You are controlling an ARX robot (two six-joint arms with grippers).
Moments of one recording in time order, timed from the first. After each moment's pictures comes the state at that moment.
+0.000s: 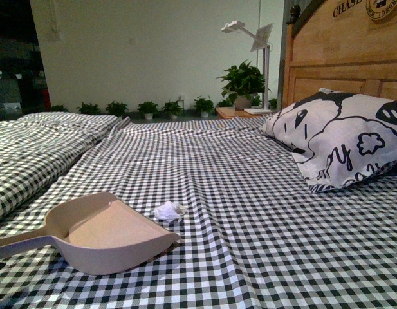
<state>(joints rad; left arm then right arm) 0.26 1.90 1.12 -0.07 0.60 1.13 0.22 0.76 0.76 -0.22 0.50 0.15</state>
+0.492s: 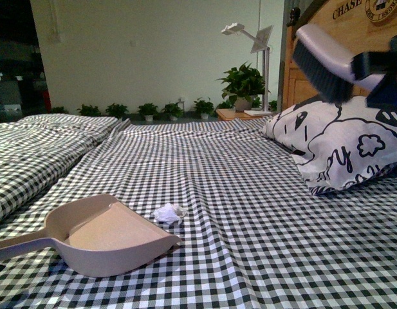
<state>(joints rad) 0.26 1.90 1.12 -0.07 0.60 1.13 0.22 1.41 1.04 0.04 0.14 0.09</state>
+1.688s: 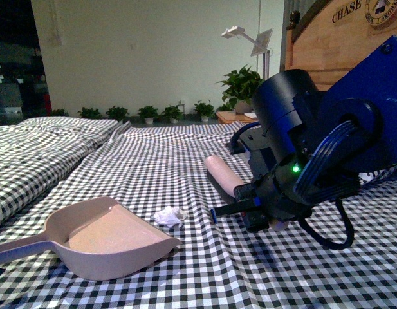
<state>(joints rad) 0.26 1.90 1.12 -0.07 0.60 1.13 0.39 2.03 1.38 -0.04 0.21 0.01</state>
